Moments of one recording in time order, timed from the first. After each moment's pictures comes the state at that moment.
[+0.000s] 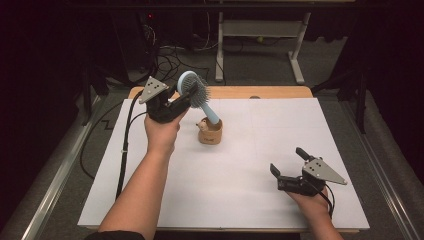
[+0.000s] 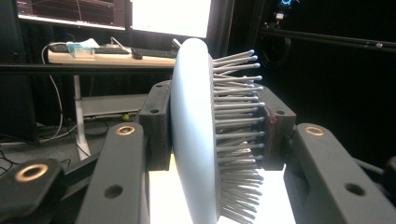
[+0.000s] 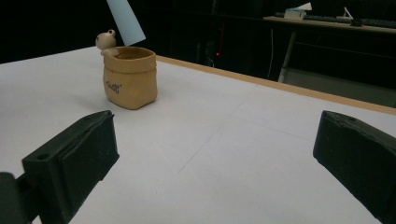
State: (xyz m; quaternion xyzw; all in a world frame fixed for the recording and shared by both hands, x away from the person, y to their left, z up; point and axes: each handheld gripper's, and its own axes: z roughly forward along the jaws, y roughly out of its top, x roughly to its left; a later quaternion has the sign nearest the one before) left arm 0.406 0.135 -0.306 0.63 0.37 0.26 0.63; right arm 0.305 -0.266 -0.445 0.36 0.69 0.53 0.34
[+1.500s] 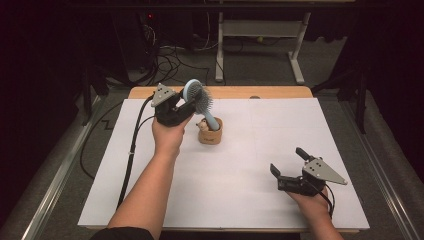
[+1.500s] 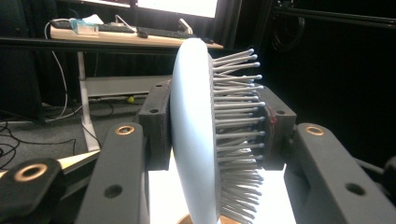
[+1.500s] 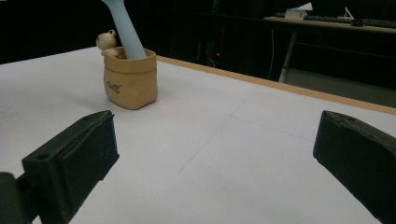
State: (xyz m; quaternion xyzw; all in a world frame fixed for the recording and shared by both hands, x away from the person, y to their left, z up) left arm 0.422 0.125 -0.336 0.64 0.39 0.25 0.61; right arm 0.305 -0.266 -0.446 0.36 0.69 0.53 0.34
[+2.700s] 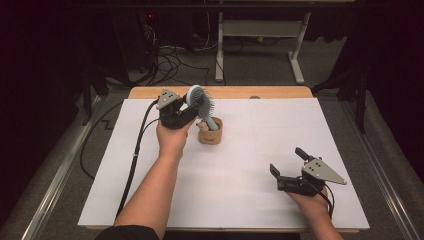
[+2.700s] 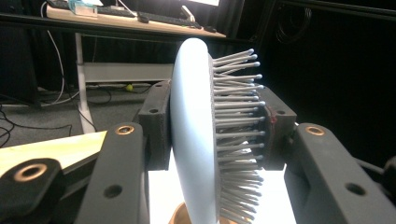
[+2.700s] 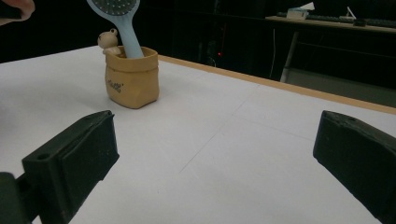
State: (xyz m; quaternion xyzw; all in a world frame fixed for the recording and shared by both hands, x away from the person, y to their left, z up) left arm 0.431 0.118 -0.357 0.65 0.41 0.23 0.60; right arm 0.305 -0.265 -0.446 0.36 0.69 0.53 0.34
